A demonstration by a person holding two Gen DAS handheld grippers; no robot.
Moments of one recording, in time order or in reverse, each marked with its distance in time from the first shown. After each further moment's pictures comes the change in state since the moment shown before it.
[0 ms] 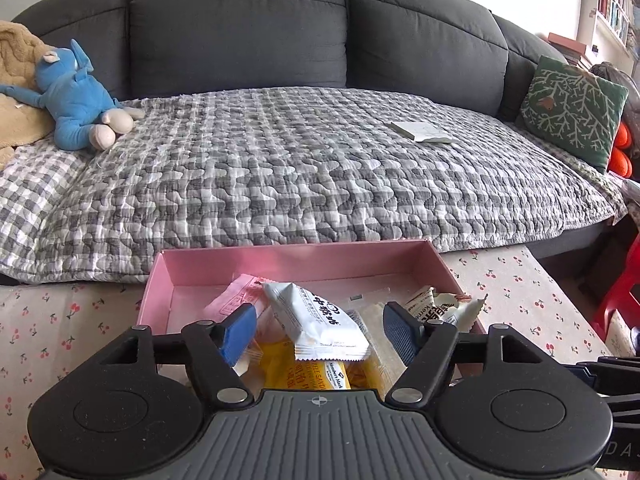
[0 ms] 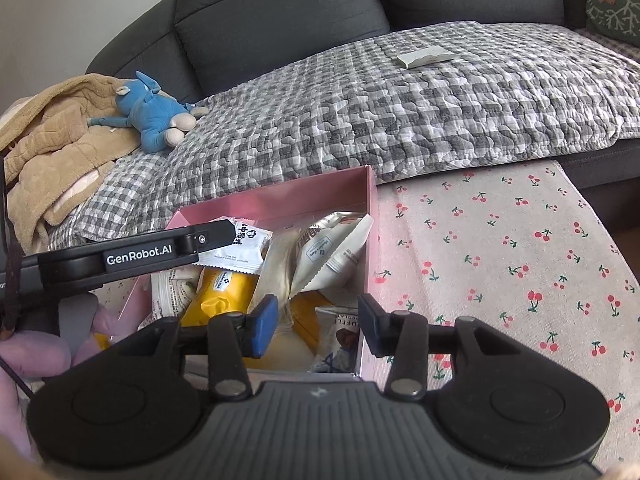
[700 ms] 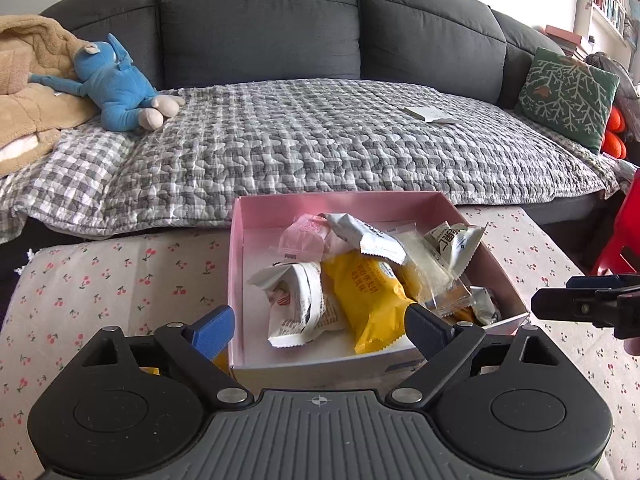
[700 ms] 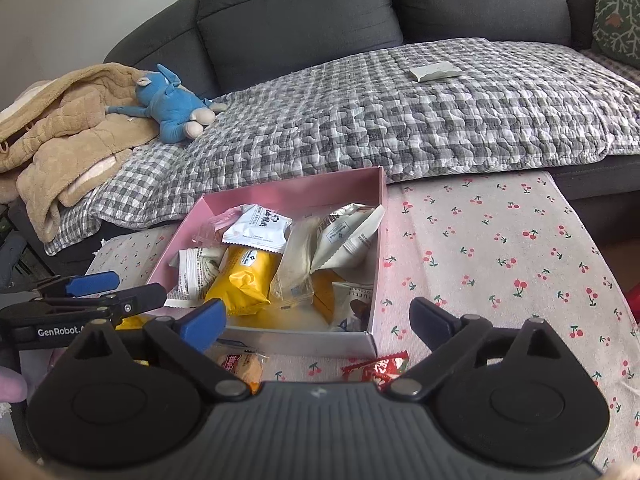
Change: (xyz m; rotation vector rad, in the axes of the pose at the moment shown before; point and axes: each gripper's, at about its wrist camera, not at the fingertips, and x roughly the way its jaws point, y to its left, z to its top) left arm -0.082 0.042 -0.052 0.016 0.020 0.022; right arm -0.036 0.018 -0.019 -0.072 -0.009 -0.010
